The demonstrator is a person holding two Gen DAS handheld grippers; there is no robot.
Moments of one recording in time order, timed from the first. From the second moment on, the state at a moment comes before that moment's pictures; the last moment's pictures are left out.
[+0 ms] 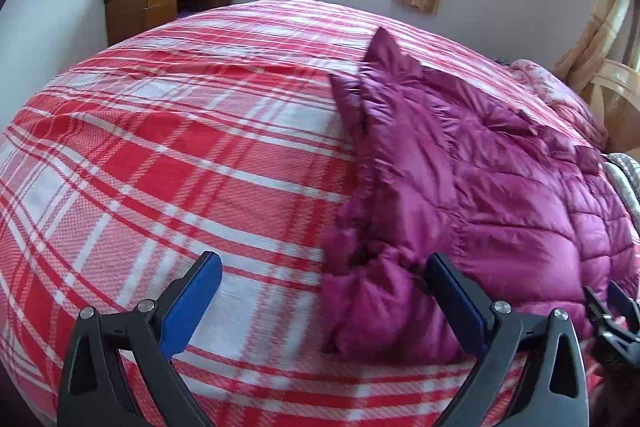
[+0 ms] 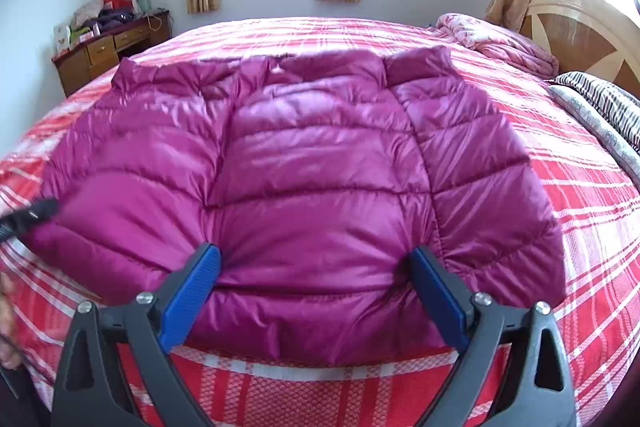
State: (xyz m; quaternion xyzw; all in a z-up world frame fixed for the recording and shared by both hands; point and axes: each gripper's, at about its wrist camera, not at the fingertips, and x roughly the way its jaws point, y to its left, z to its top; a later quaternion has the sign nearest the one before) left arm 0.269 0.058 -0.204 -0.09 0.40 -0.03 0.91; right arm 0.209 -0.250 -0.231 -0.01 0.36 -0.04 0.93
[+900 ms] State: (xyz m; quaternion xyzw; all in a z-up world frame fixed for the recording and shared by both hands) left arm 0.223 -0.075 -0.061 -0.01 0.26 -0.33 0.91; right arm 0.198 -0.263 -0.234 0.04 0.36 -0.02 0.93
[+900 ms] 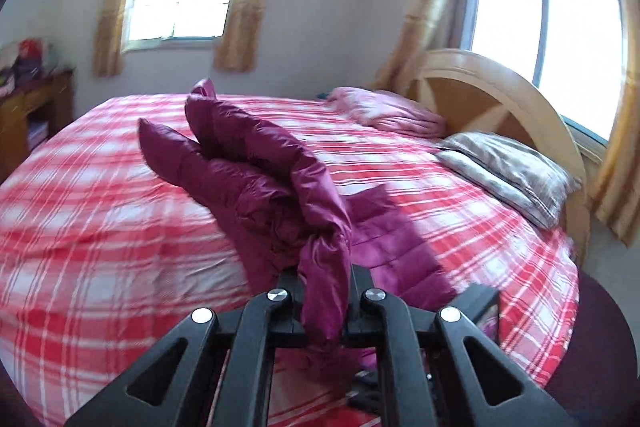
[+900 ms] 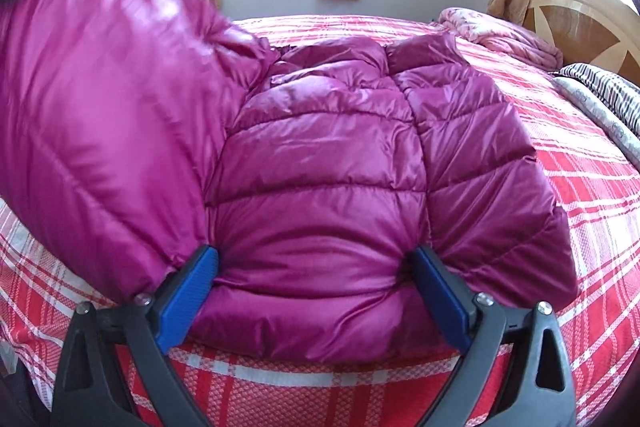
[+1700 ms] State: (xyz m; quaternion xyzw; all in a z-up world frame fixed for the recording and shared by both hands) left arm 0.201 -0.227 -0.172 0.22 0.24 -0.44 0.84; right arm 0.144 -0.418 -0.192 0.31 0.28 -0.04 0.91
